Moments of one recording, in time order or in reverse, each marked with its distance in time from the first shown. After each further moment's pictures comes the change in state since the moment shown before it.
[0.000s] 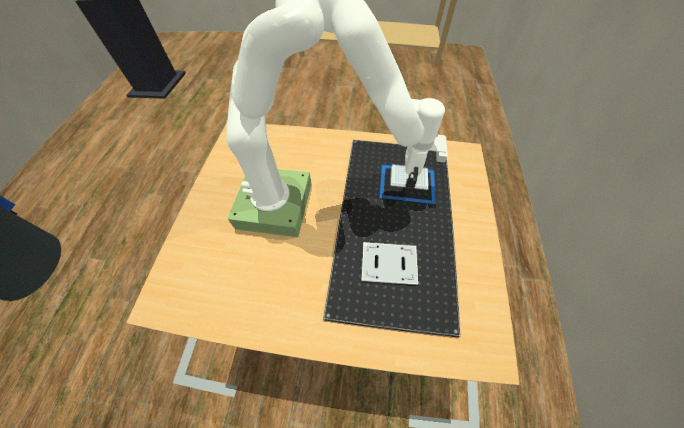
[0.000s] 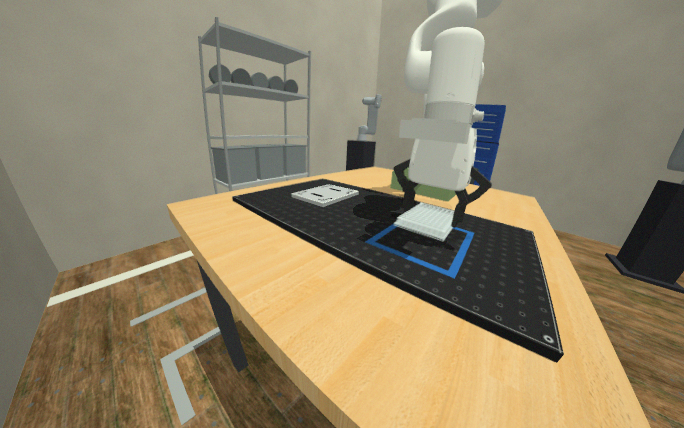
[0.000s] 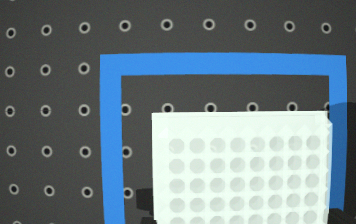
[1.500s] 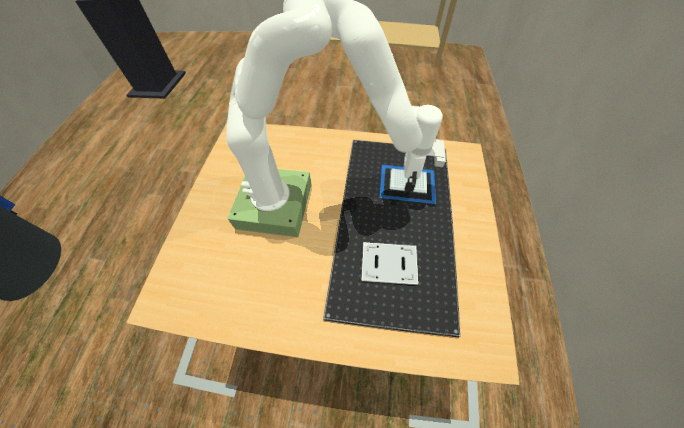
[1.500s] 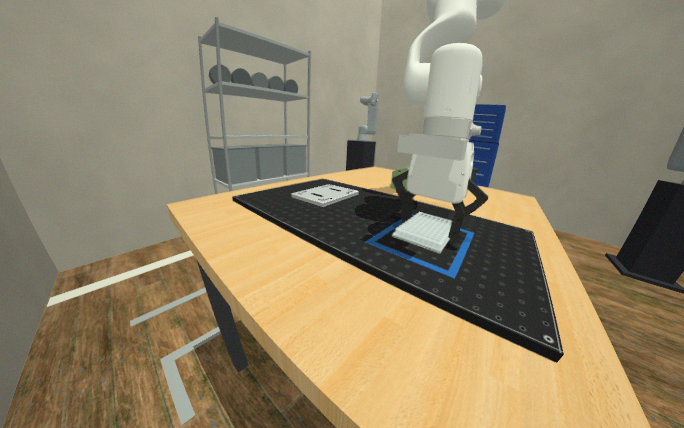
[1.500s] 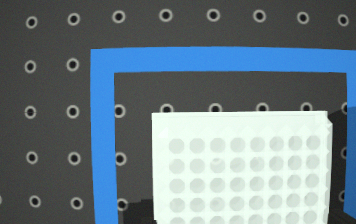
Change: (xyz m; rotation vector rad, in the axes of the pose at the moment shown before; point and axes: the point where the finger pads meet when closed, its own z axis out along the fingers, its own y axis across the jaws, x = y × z) arm 0.001 0.000 0.021 0.000 0.001 0.000
